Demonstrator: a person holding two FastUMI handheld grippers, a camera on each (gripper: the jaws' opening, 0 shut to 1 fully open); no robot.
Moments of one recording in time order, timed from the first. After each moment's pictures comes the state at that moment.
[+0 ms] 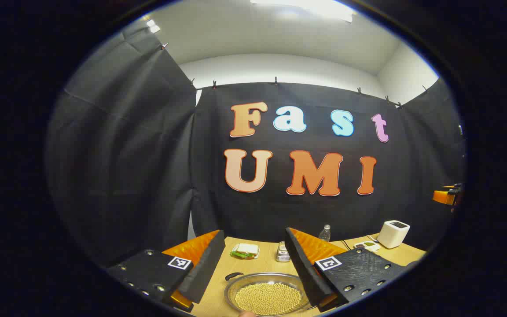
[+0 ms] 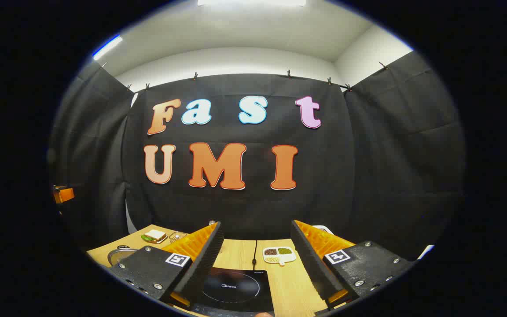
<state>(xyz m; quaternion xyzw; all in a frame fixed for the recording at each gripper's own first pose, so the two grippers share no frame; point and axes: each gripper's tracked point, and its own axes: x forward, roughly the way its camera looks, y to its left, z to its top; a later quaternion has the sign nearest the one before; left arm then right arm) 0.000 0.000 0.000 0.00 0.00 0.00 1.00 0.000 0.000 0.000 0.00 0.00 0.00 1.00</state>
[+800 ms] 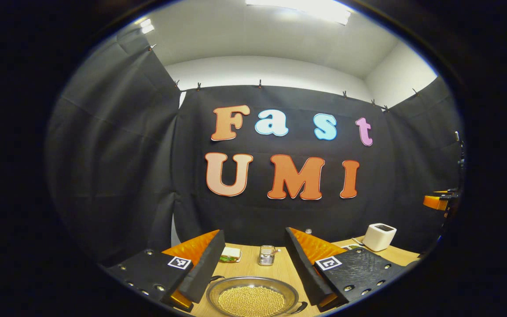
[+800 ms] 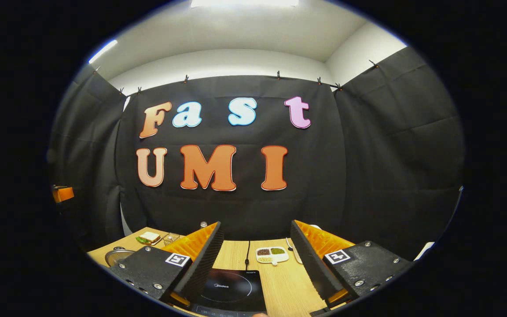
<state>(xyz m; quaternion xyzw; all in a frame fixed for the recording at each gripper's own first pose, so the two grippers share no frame) 0.011 -0.049 0.017 0.00 -0.01 -0.05 1.00 -0.007 -0.033 -0.002 0.01 0.00 -0.02 1.00</state>
